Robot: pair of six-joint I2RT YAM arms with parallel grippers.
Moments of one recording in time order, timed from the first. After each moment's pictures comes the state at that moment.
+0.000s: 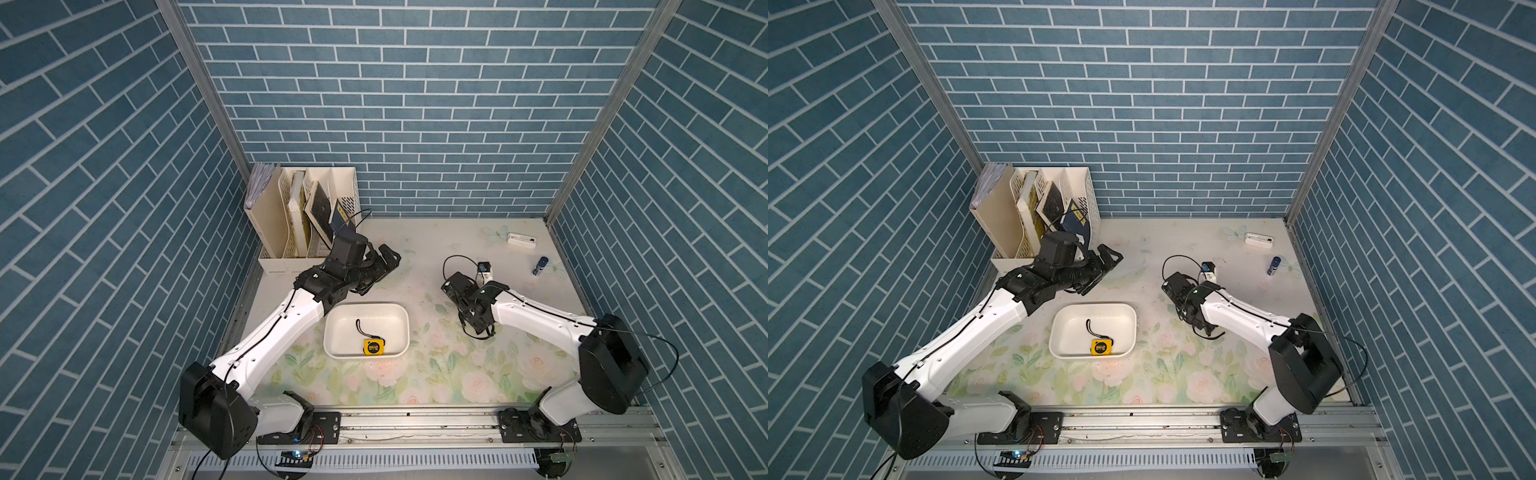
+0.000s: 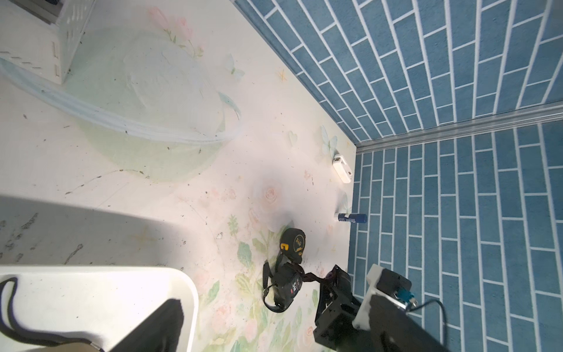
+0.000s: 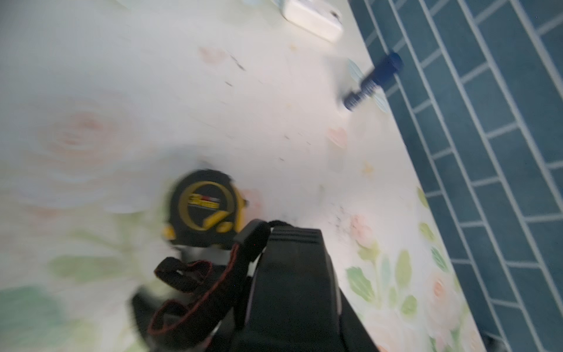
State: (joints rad) left arm -0.53 1.30 1.17 -0.50 0.15 -1.05; right arm 0.73 1.56 1.02 -0.93 0.84 0.81
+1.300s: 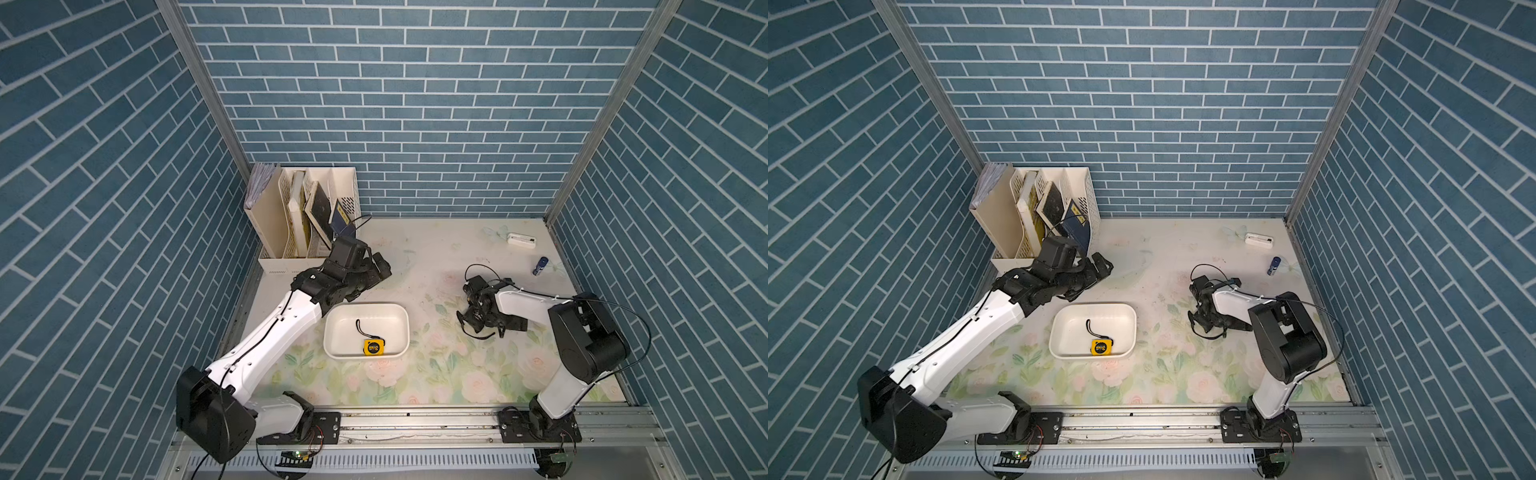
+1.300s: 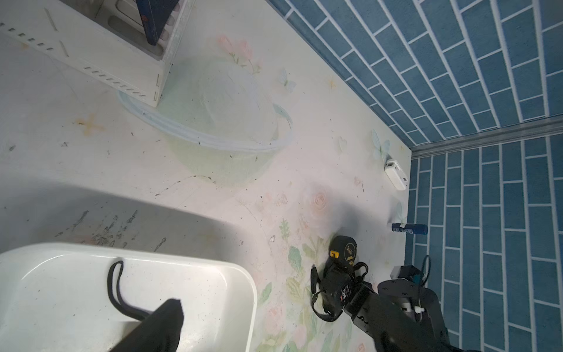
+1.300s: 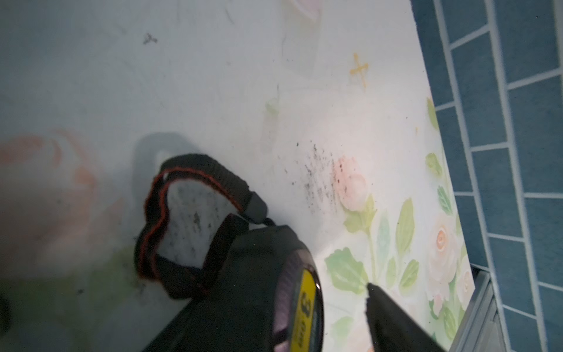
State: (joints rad) left arm -0.53 1.29 1.18 -0.65 0.01 -0.97; right arm 0.50 1.71 0.91 -0.81 0.69 0.75
